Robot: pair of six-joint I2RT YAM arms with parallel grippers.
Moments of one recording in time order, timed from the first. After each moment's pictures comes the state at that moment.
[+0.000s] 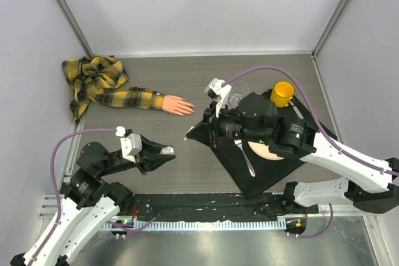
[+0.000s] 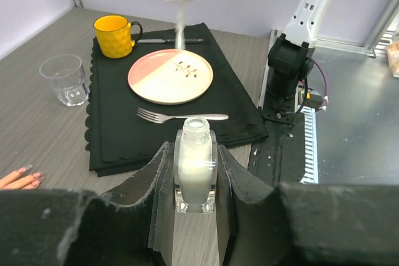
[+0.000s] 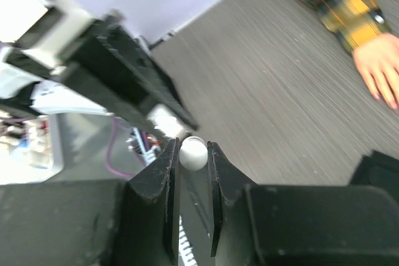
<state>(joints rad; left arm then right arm) -0.58 0.33 0.61 -0.24 0.71 -0.05 1.14 1.15 1.40 -0.52 -0.02 0.36</state>
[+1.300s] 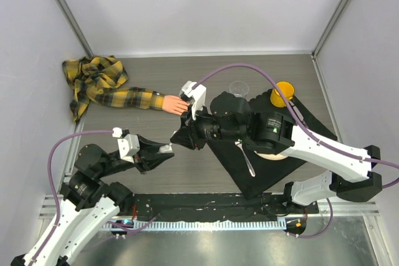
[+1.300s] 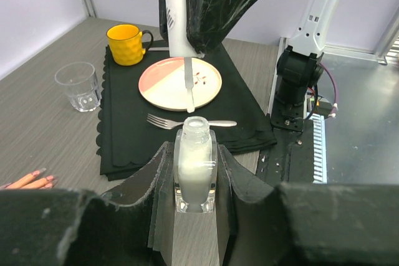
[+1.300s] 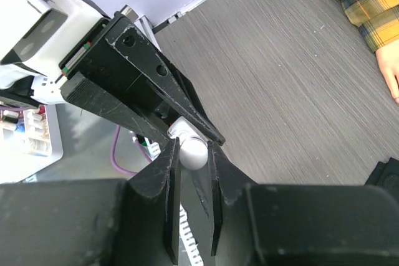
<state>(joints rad) -0.58 0.30 0.61 -0.23 0.67 -0.05 1.25 1.34 1.61 -0.61 0.00 0.34</state>
